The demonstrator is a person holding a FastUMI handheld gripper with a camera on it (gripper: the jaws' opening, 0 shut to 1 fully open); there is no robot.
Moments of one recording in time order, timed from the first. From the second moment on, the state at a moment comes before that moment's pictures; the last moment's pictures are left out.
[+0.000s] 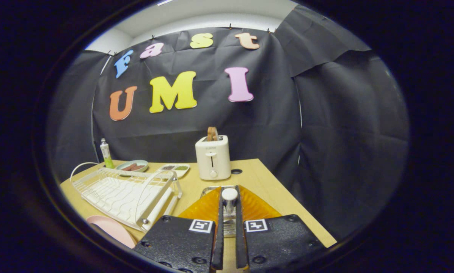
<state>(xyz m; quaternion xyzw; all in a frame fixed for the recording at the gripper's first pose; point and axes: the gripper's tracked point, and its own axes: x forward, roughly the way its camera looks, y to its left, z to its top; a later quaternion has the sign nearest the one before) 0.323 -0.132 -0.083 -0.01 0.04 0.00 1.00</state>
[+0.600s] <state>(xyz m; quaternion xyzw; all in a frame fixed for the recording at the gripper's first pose) 0.237 -0.082 0.028 -0.01 -0.05 0.03 1.00</state>
